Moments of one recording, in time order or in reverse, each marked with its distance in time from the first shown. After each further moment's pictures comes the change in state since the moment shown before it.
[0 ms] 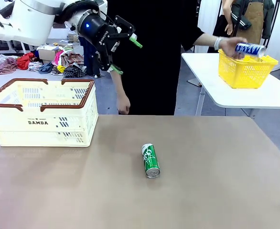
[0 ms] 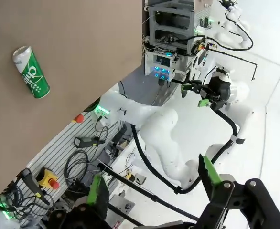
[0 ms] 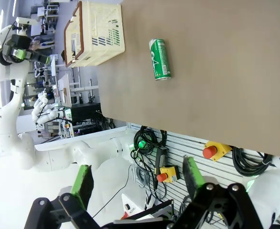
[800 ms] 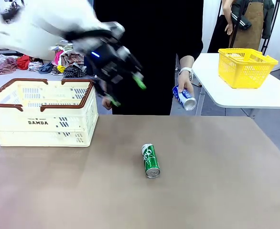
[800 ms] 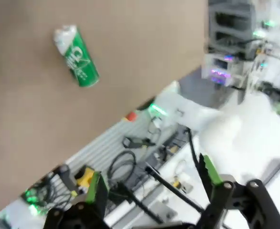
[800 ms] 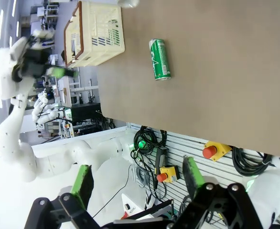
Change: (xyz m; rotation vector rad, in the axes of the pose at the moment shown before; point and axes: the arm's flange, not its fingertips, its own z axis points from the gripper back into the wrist) left arm -0.053 0.032 -0.051 0.261 -0.077 -0.064; right arm 0.000 0.000 0.000 -0.001 0.000 -0.001
